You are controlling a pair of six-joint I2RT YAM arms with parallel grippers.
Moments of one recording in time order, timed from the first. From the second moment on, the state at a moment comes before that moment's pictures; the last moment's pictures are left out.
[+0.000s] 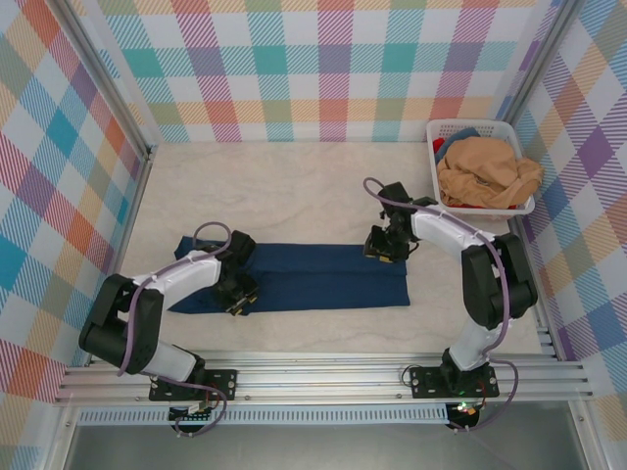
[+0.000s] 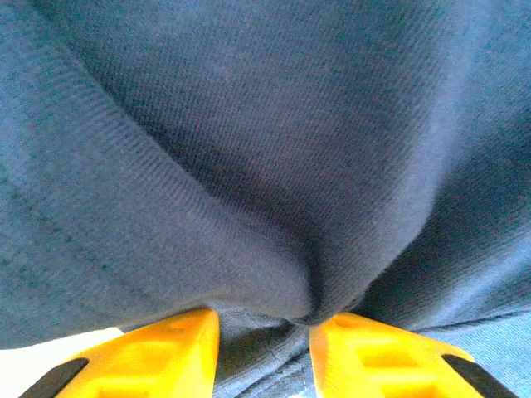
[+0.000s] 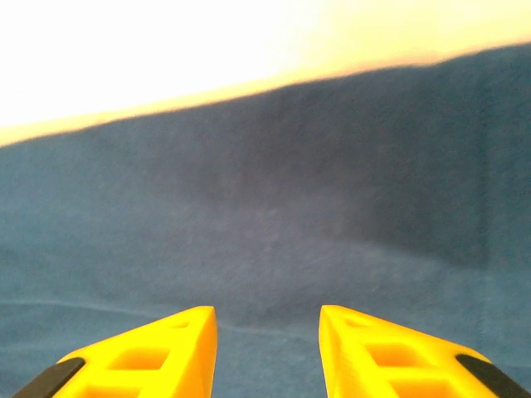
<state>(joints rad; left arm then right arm) -0.40 1.46 0.75 -0.80 0.08 -1.13 0.37 1.74 1.17 -0.78 -0.22 0.56</state>
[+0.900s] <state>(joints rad) -0.39 1.58 0.86 -0.74 0.05 -1.11 0.31 1.86 1.19 -0.79 -0.17 0.54</state>
